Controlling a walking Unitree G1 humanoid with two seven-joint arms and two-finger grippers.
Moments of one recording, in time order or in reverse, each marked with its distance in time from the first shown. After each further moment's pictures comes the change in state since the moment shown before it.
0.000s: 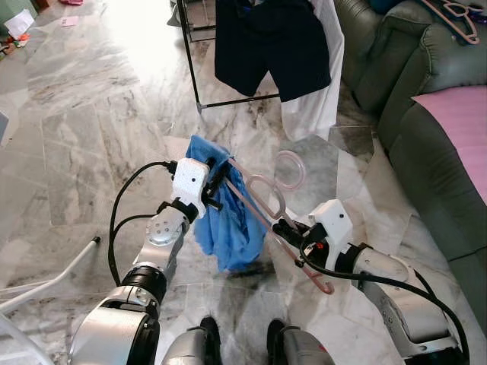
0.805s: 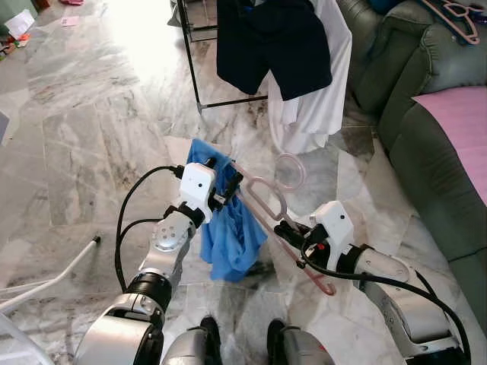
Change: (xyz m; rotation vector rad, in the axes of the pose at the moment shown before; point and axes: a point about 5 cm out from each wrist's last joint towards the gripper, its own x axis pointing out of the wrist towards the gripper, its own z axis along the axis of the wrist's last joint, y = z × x) left arm -0.001 -0.013 -0.001 -0.007 -0.021 -0.024; right arm -0.002 -0.001 -0.002 0.000 0.012 0.001
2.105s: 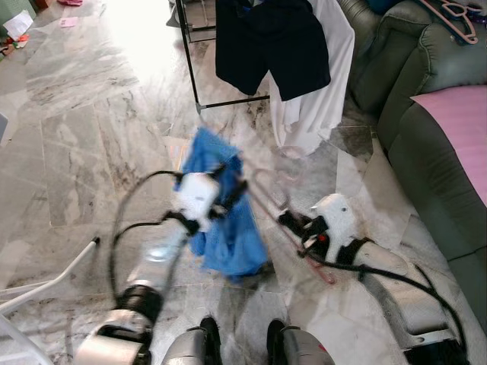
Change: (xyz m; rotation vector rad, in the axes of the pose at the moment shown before) left arm -0.022 0.004 0.003 0.072 -0.072 -0.148; right arm 0.000 -0.016 0.005 -0.042 -0.017 -0.103
